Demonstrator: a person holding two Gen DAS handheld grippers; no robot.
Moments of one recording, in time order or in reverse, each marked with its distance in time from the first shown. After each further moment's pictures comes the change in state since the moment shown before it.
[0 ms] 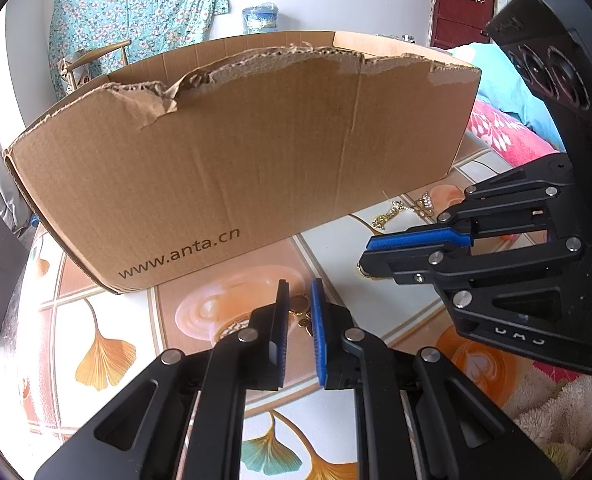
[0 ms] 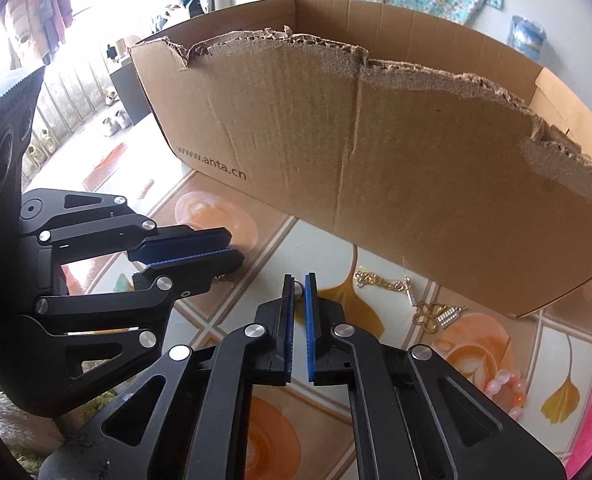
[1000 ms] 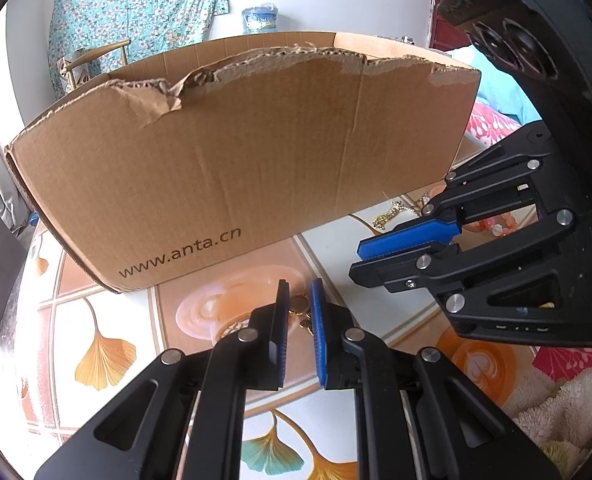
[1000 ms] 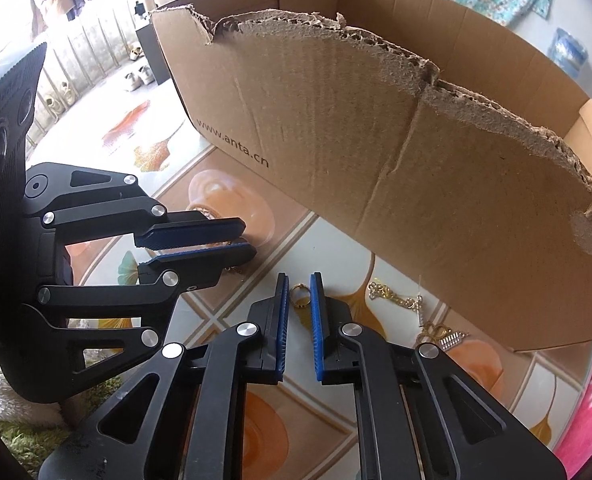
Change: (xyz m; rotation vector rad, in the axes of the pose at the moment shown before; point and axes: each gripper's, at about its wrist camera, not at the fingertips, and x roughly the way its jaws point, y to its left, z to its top) left arm 0.000 0.001 0.000 -0.006 -0.004 -0.006; right arm 0.019 0.014 0.025 -0.146 0.125 0.041
